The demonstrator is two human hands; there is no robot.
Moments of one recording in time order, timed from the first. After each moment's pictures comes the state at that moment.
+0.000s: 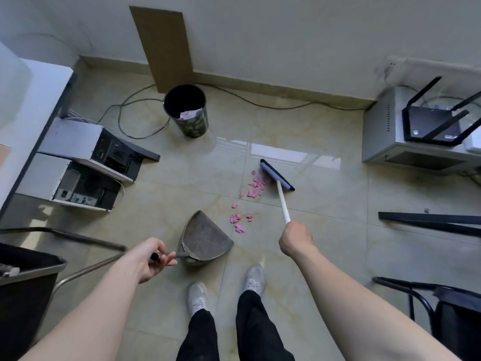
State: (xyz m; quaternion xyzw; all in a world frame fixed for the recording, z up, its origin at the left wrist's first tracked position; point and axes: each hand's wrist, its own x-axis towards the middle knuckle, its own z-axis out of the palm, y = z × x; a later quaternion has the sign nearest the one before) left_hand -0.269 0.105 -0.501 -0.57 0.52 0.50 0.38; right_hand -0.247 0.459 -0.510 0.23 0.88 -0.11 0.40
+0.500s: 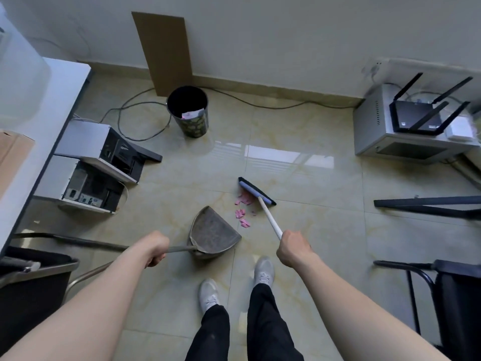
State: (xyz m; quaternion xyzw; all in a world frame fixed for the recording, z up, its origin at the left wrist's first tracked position) left_hand -0.248 0.044 -0.481 -0.34 0.80 0.21 0.46; right_hand -0.176 0.368 -0.475 0.22 0.88 -0.12 0.41
